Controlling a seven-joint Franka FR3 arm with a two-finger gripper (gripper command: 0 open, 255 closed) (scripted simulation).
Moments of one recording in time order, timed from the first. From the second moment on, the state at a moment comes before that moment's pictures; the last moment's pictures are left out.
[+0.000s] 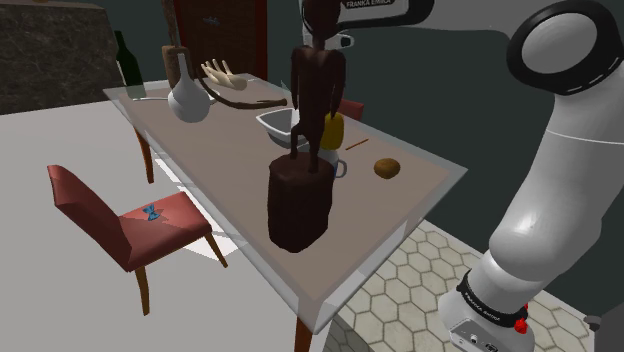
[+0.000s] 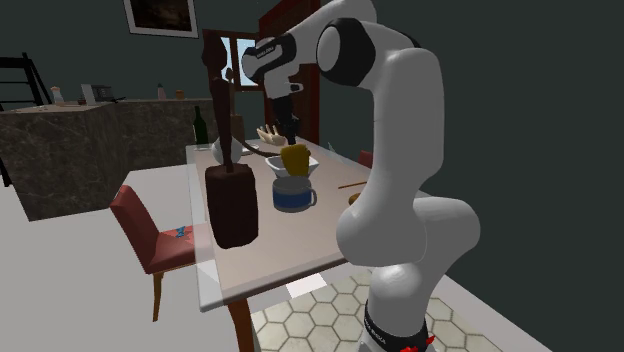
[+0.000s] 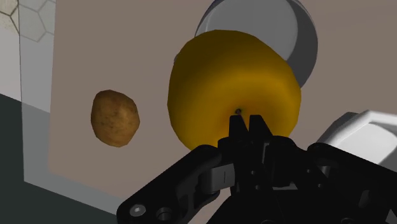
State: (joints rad) arm -0.26 0.22 0.36 -1.51 -0.27 1.60 1.30
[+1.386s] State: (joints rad) arm -0.26 0.22 0.36 -1.58 -0.27 1.67 1.31
